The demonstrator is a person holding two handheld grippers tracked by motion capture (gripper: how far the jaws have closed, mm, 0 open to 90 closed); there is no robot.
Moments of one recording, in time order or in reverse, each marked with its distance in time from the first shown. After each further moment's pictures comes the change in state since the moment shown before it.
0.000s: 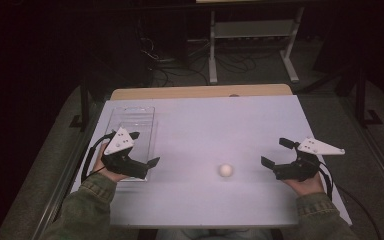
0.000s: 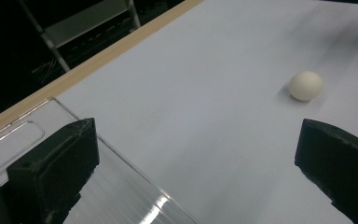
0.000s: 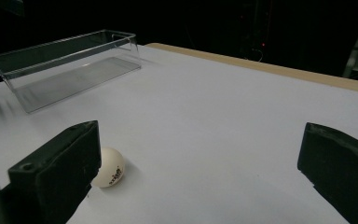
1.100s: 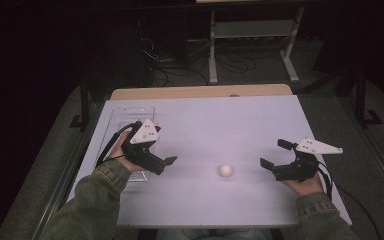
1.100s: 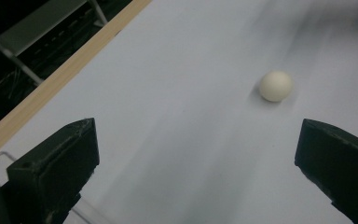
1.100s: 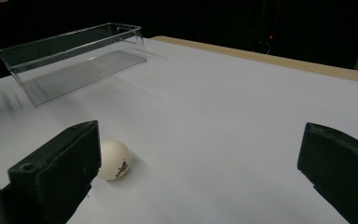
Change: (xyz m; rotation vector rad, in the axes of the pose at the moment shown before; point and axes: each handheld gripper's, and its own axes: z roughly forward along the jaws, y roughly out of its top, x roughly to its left) left arm -0.016 0.045 0.034 0.103 -0.124 0.145; right arm 0.000 -0.001 0.002 0.029 0.026 0.003
